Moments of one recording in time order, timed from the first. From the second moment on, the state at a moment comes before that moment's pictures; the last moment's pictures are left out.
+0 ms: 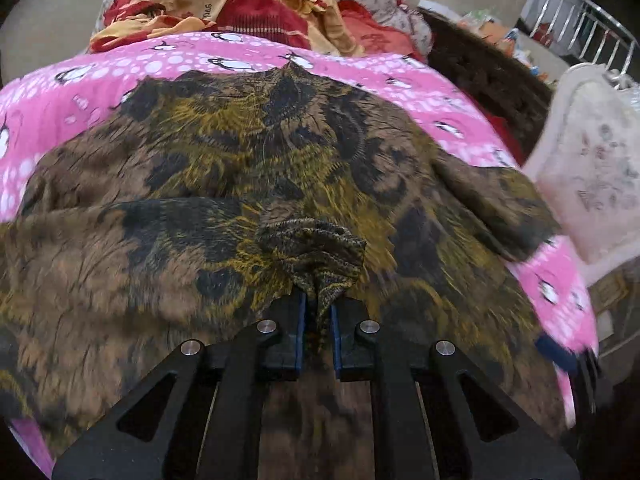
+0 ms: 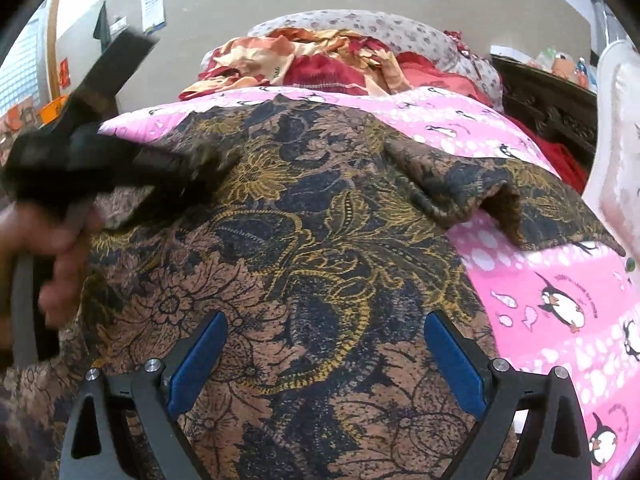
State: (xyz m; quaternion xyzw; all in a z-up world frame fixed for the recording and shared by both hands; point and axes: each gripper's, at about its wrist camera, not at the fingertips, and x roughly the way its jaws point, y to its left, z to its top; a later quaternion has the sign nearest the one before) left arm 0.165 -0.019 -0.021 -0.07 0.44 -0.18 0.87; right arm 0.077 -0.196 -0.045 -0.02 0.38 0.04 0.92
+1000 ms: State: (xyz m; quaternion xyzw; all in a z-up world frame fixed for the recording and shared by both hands) left arm 0.051 0.054 -0.066 -0.13 0.42 -0.17 0.88; right arm 0.164 -0.121 -0.063 0.17 0.46 0.24 0.84
